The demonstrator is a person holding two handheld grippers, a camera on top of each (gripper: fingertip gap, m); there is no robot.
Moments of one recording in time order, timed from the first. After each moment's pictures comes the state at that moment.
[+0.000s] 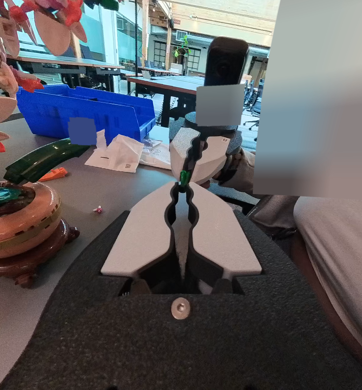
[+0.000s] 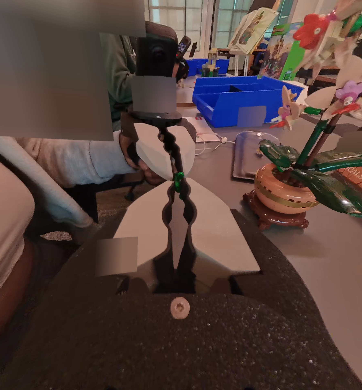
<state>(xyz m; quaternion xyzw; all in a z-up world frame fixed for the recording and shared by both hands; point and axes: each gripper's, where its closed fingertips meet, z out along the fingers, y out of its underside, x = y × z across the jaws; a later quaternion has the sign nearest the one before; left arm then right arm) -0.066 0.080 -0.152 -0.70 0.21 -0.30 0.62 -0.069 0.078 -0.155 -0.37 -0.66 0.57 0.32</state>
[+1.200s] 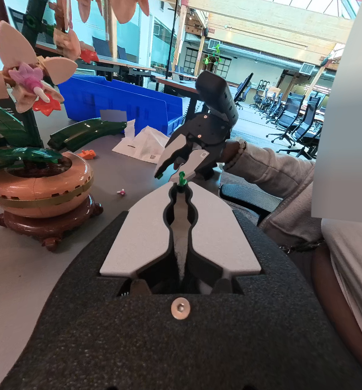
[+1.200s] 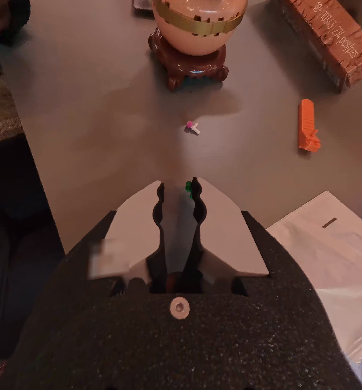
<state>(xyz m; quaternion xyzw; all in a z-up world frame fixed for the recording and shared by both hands) -0.091 0.090 -0.170 -0.72 0.14 -0.27 0.63 -0.046 0.199 -0.254 -0.54 -0.73 0.29 0.30</state>
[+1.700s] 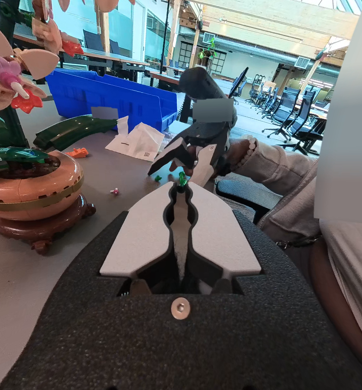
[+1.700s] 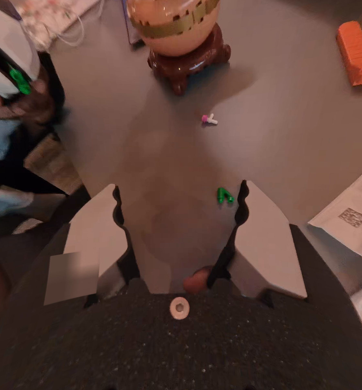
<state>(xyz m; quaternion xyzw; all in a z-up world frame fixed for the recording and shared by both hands) -0.084 0.089 -0.172 -0.72 0.15 -0.28 0.62 -0.043 0.172 -0.254 -0.66 -0.62 0.38 0.20</state>
